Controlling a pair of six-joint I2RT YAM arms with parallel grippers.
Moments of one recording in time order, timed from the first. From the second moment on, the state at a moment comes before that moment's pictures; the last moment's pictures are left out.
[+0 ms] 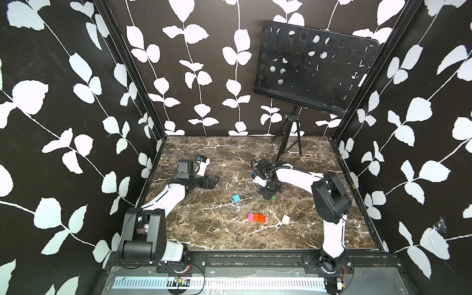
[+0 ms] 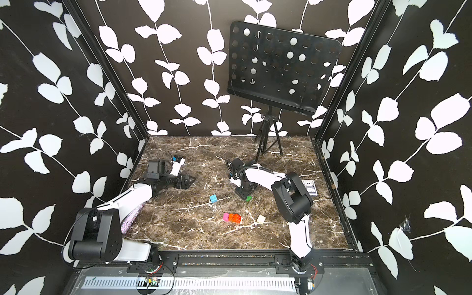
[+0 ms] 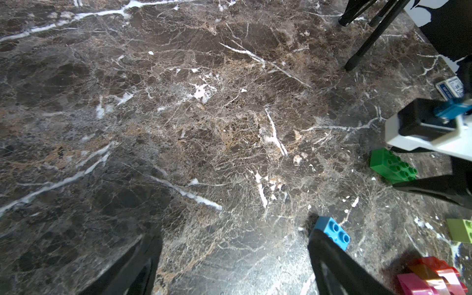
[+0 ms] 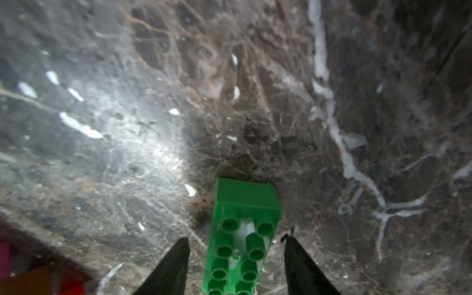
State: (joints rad) left arm -0.11 1.41 0.78 -0.17 0.45 0.09; right arm 0.63 2.00 1.42 -0.93 0.03 -0.19
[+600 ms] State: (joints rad) left arm -0.11 1.41 0.78 -0.17 0.45 0.09; right arm 0.59 1.99 1.43 -0.91 -0.10 -0.27
